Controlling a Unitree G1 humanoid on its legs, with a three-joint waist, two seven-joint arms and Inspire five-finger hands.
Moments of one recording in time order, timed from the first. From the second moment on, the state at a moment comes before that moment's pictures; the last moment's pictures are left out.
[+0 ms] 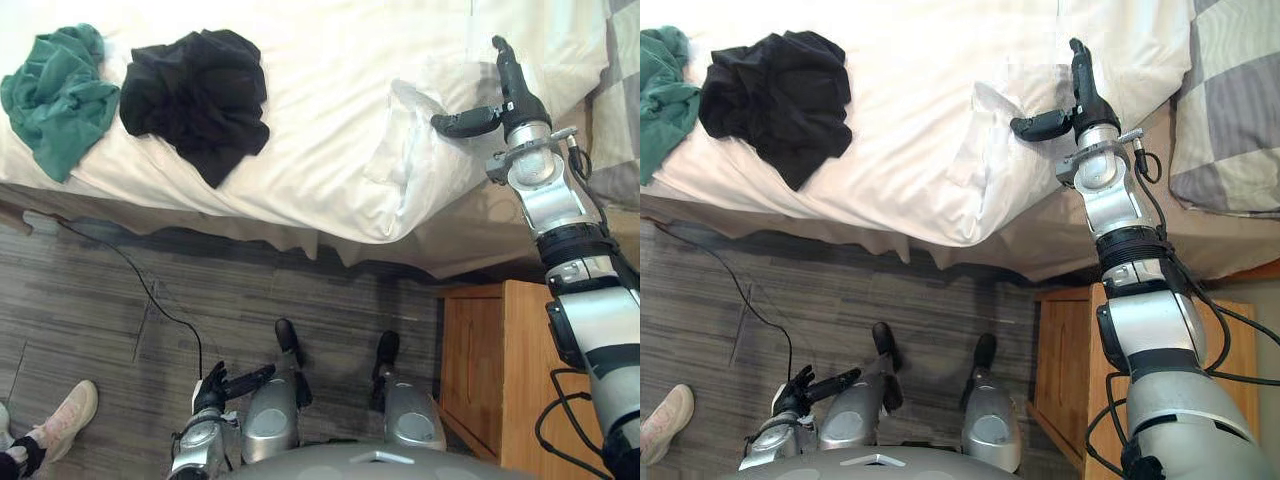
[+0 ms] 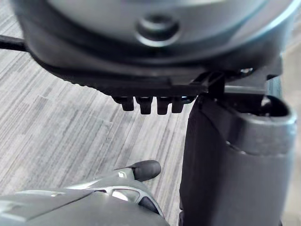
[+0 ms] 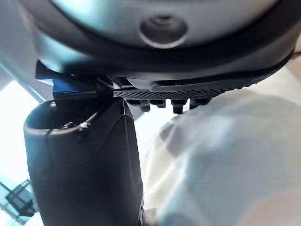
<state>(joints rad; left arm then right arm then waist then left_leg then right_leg) 0.06 0.11 0.11 0.97 -0.16 -0.13 0.10 -1.00 -0.63 0.25 0.85 -0.11 -0.03 -0.13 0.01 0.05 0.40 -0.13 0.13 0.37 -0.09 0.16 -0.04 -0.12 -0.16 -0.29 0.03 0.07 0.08</state>
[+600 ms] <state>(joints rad) 0.03 0.13 0.06 0.95 -0.16 -0.13 0.07 -0.88 -0.68 0.15 0.85 -0.10 -0.07 -0.10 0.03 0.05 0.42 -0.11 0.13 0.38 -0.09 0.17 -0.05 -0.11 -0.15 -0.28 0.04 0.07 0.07</state>
